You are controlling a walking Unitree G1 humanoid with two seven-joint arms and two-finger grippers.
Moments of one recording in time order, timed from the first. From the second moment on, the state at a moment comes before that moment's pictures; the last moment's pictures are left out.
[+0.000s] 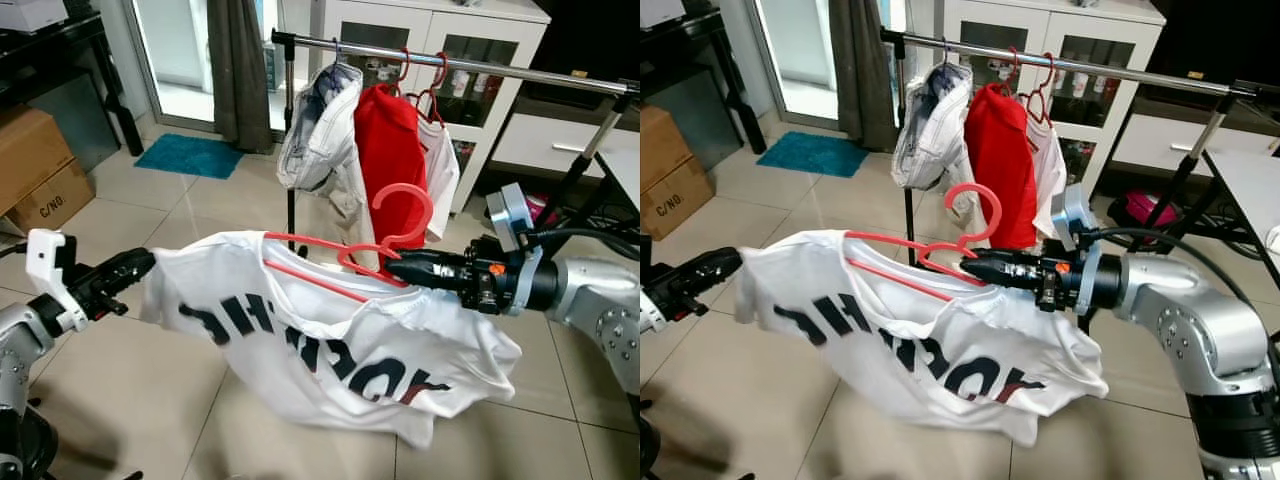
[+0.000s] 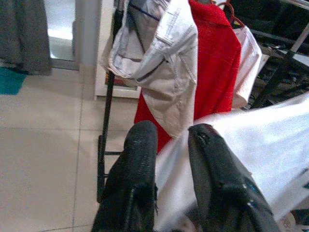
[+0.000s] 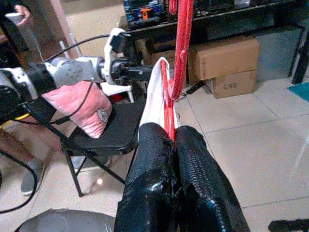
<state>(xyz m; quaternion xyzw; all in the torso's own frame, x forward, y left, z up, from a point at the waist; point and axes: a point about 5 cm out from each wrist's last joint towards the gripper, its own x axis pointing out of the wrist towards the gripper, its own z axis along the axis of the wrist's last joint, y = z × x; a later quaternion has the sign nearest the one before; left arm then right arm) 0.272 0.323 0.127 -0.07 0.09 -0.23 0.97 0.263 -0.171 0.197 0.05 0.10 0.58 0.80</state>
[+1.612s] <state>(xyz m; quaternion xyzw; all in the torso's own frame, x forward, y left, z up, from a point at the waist) 0.290 0.155 0.139 0.01 0.03 -0.15 0.99 0.267 -0.174 0.123 0.07 0.11 0.10 0.99</state>
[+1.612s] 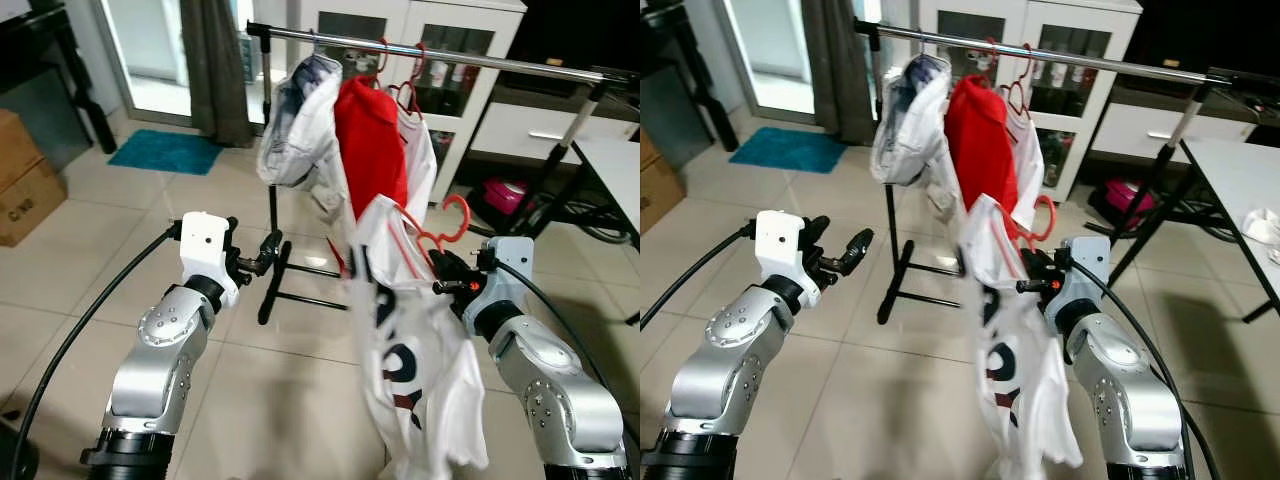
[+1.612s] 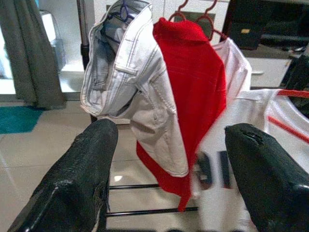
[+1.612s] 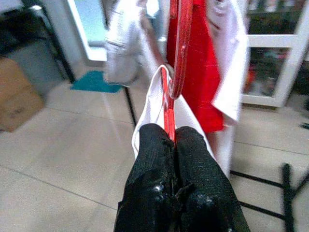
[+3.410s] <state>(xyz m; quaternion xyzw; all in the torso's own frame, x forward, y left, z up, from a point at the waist) 0.282 0.122 0.150 -0.03 0.00 -0.19 0.98 0.266 -0.184 0.121 0.08 0.10 0.04 0.99</state>
